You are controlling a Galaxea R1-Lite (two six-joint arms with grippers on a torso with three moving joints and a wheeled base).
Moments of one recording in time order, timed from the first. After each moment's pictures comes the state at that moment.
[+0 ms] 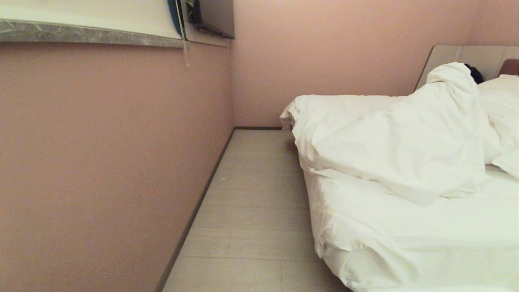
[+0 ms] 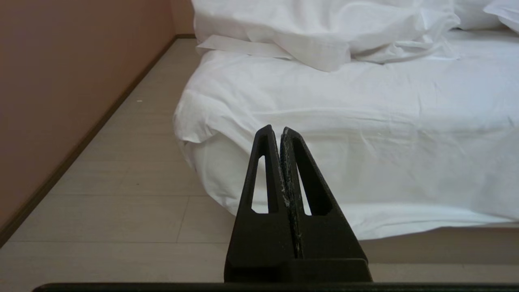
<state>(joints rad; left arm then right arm) 0.00 0.00 0.00 0.00 0.00 0.02 -0.01 0.00 0.00 0.00 0.00 0.00</state>
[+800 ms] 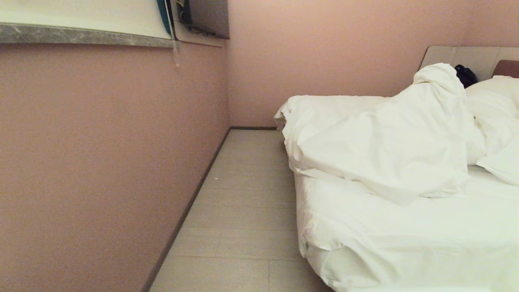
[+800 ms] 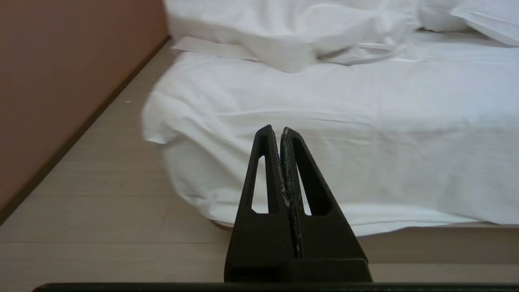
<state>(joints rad) 0.00 0.00 0.00 0.00 0.00 0.02 -0.01 0.00 0.00 0.00 0.00 0.00</state>
